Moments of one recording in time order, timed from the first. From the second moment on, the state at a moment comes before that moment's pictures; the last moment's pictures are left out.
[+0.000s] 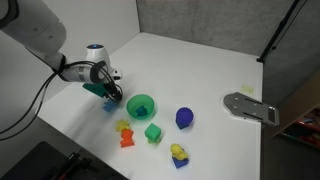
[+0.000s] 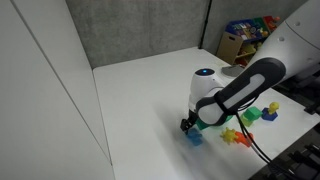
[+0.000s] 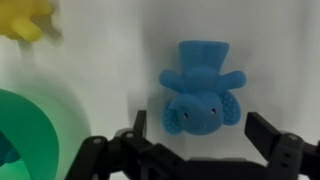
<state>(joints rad) 0.32 0.81 0.03 -1.93 0.03 2.65 0.42</state>
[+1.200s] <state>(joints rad) 0.33 0.82 0.02 -1.90 0.05 2.63 0.45</state>
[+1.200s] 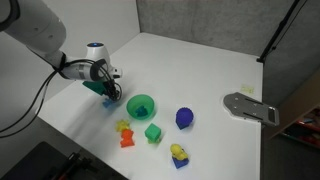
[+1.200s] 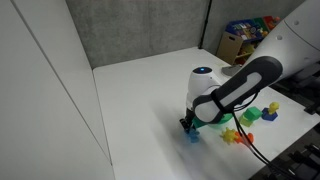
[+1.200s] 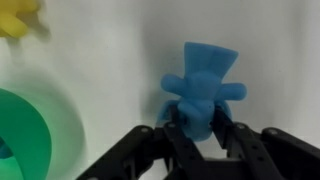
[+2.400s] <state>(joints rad) 0.16 0.53 -0.02 -1.98 0.07 2.63 0.44</state>
